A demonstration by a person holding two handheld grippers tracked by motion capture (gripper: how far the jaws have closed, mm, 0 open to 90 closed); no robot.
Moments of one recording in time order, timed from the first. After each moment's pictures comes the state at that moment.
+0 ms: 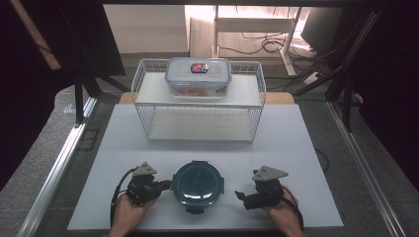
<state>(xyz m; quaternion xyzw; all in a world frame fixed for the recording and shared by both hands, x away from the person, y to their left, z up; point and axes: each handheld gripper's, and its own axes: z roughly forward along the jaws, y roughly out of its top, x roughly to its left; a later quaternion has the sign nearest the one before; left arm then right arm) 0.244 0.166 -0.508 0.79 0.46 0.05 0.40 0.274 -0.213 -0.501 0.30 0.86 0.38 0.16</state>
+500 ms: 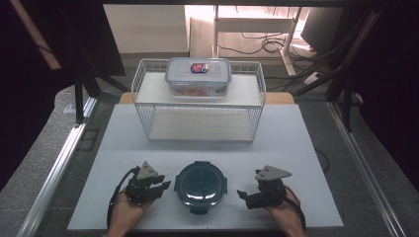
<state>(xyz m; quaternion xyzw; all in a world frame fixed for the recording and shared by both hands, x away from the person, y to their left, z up) 0.241 0.174 -0.505 0.81 0.44 0.14 0.37 0.273 -0.219 -0.498 0.31 0.85 0.38 0.16</state>
